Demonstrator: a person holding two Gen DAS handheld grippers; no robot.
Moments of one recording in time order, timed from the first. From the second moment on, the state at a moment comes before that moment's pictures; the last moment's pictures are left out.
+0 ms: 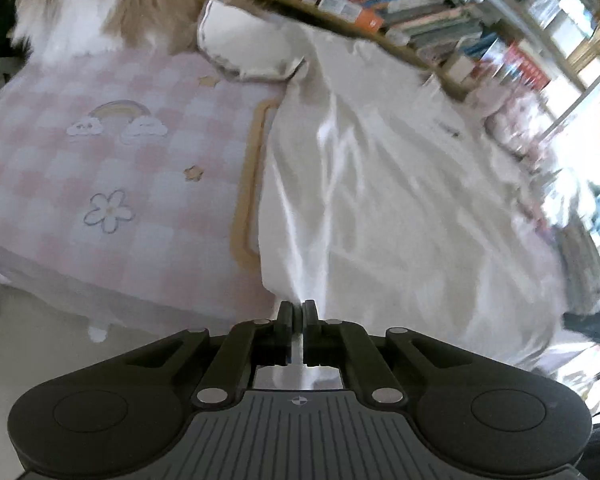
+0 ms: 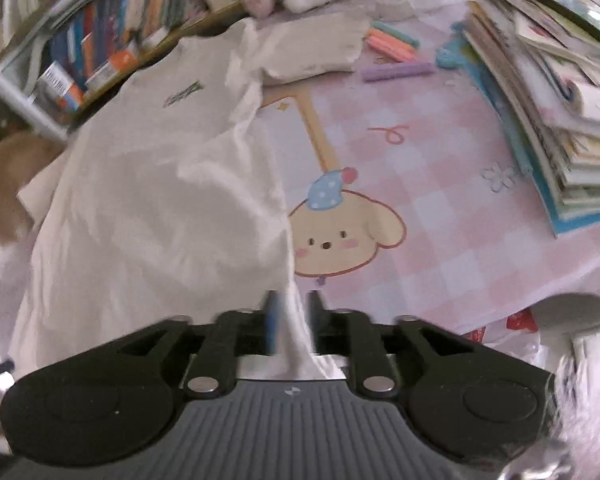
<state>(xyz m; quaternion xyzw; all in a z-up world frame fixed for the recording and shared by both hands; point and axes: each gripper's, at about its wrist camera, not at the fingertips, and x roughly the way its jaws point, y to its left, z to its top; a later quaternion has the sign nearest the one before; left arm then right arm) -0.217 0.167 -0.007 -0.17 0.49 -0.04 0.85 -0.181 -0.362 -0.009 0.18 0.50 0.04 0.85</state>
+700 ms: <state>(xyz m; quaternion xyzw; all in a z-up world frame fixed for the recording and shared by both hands) -0.194 0.170 -0.024 -0.12 0.50 -0.04 0.85 -0.199 -0.287 0.016 0.17 0.45 0.14 0.87</state>
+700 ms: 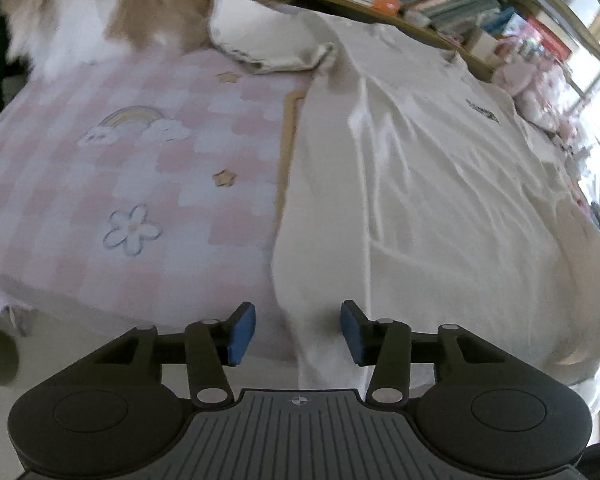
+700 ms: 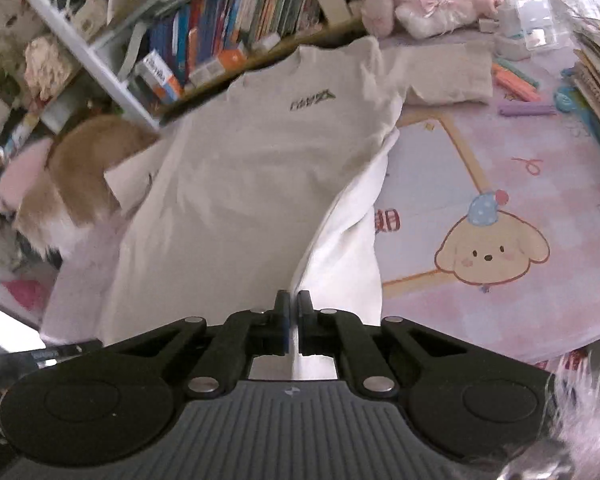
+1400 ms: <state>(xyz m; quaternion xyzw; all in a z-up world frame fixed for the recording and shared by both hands) -0.196 0.161 -0.017 -0.18 0.47 -0.01 0.87 -0.181 -0.254 -0.005 0.01 0.43 0.08 0.90</state>
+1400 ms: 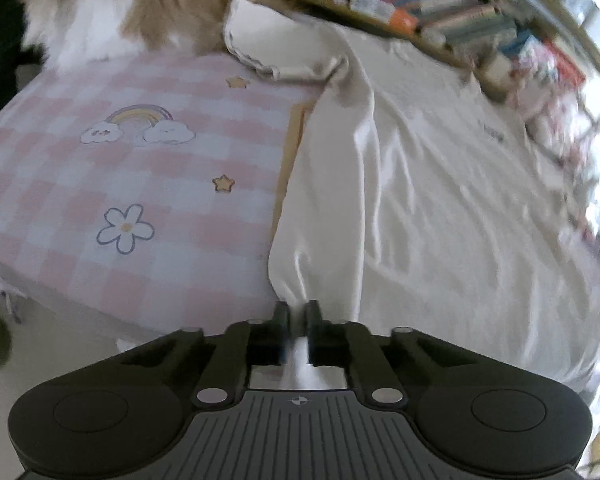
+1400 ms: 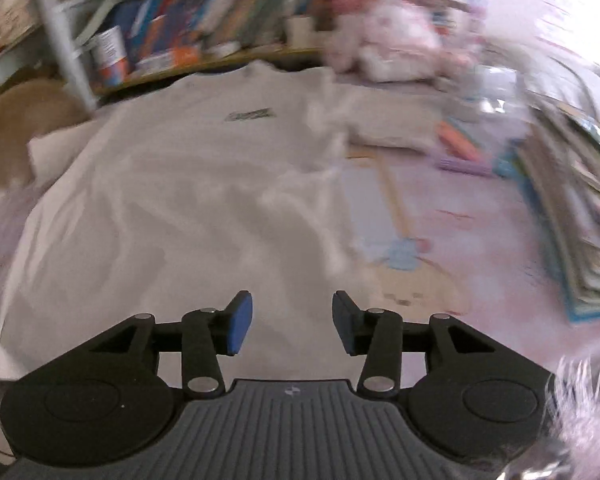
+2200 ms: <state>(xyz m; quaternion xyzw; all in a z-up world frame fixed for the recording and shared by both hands) -0.165 0.048 0.005 -0.10 0.46 -0.22 0.85 -0.171 -0.213 -0.051 -0.06 0.47 0.13 0.87</state>
